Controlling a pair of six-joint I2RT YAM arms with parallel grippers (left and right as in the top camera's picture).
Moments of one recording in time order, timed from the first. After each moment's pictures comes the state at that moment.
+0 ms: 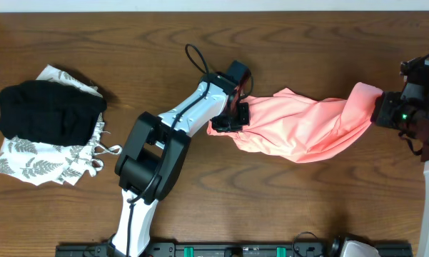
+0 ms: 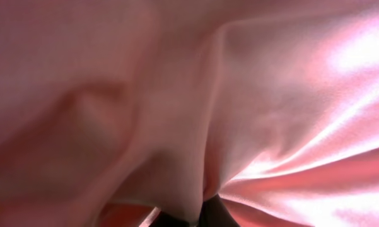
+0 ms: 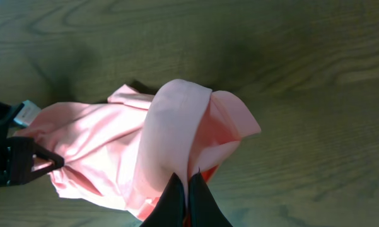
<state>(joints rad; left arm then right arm) -0.57 2.17 1.59 -0.86 0.30 -0.58 -0.28 1.23 1.34 -1.03 -0.22 0.01</state>
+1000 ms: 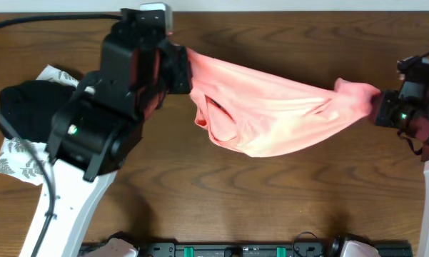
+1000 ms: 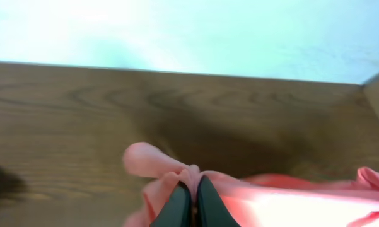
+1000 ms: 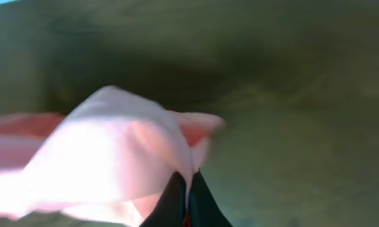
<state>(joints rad) -0.46 1.34 1.77 -0.97 -0.13 -0.38 -0.28 1.23 1.34 -1.01 -0.35 -0.05</state>
